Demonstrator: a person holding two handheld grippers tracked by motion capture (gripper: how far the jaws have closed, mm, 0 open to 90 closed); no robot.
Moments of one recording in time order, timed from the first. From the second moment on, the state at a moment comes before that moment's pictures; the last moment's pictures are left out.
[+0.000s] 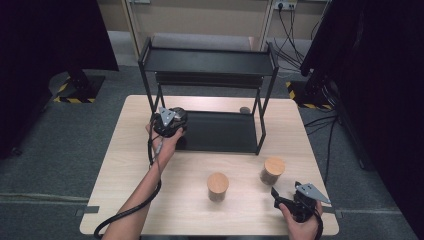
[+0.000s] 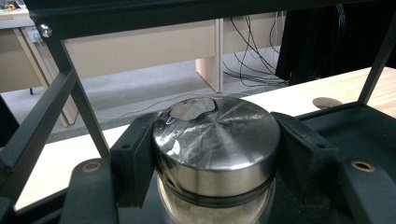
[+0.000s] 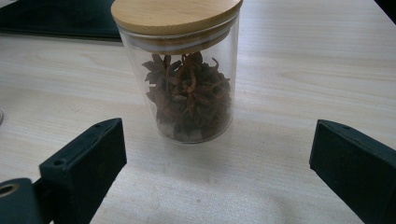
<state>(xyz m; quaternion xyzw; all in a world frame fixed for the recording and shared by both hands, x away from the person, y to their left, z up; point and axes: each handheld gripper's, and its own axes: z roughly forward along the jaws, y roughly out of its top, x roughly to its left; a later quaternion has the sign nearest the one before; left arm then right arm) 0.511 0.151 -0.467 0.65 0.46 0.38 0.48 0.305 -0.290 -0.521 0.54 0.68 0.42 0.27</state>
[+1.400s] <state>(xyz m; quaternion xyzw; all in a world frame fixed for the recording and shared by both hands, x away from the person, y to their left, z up) 0.527 0.145 -0.481 0.65 0.47 0.36 0.48 0.305 -0.289 -0.521 0.54 0.68 0.42 0.27</state>
